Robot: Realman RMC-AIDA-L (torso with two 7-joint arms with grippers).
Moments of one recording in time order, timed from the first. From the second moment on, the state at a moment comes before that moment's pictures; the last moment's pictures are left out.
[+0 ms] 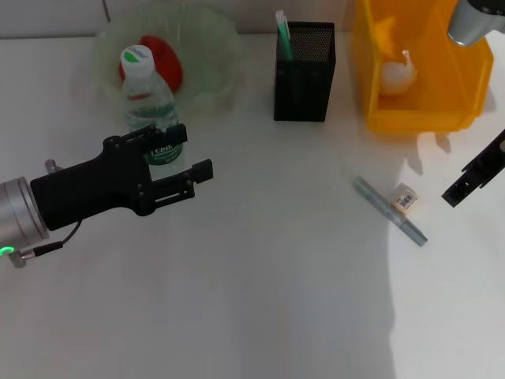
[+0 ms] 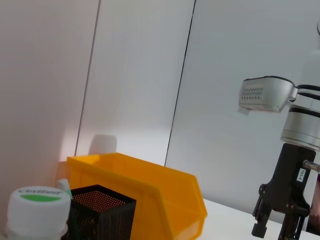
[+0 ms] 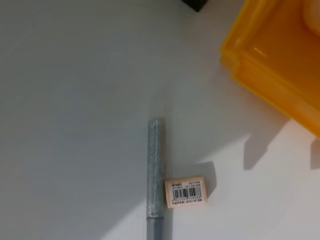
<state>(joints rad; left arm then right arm) -0.39 -2.04 0.98 0.48 1.50 1.52 -1.09 0.78 2.08 -1.13 -1.24 -2.91 -1.77 2.52</state>
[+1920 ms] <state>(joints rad) -0.41 -2.06 0.94 0.48 1.49 1.61 -1.16 0.90 2.04 -1.08 -0.75 -2.77 -1.45 0.96</state>
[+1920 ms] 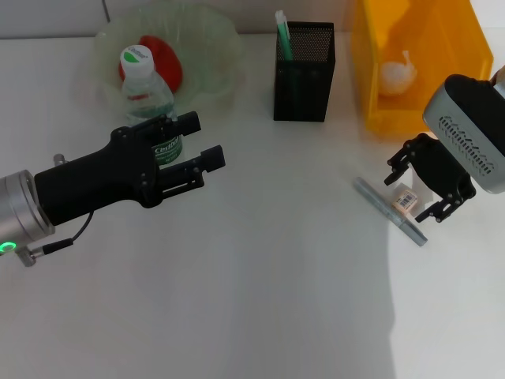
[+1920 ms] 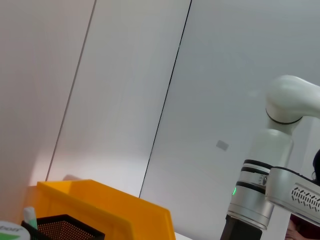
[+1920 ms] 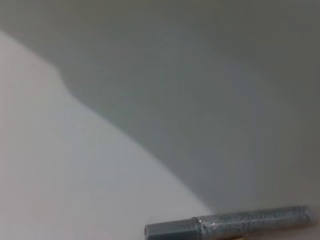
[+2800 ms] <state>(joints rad) -0.41 -2.06 0.93 0.48 1.49 1.62 -1.17 0.94 2.04 -1.09 -0.69 -2.78 -1.45 0.97</state>
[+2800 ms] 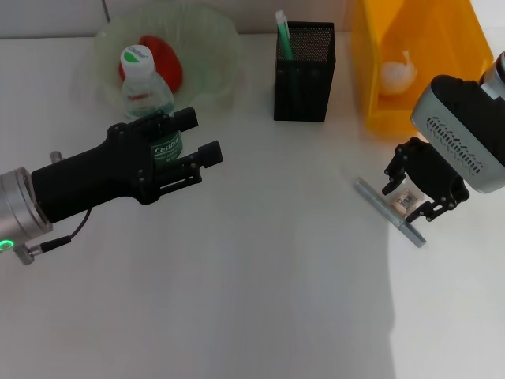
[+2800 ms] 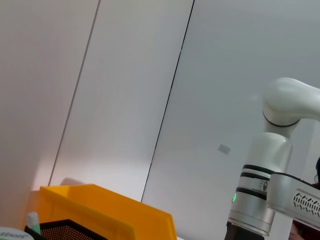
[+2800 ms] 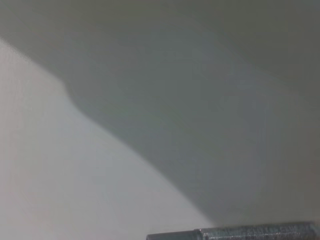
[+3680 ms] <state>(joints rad) -0.41 -2.06 0.92 0.48 1.49 1.62 -1.16 0.94 2.04 -1.08 -0.67 -2.79 -1.42 0.98</state>
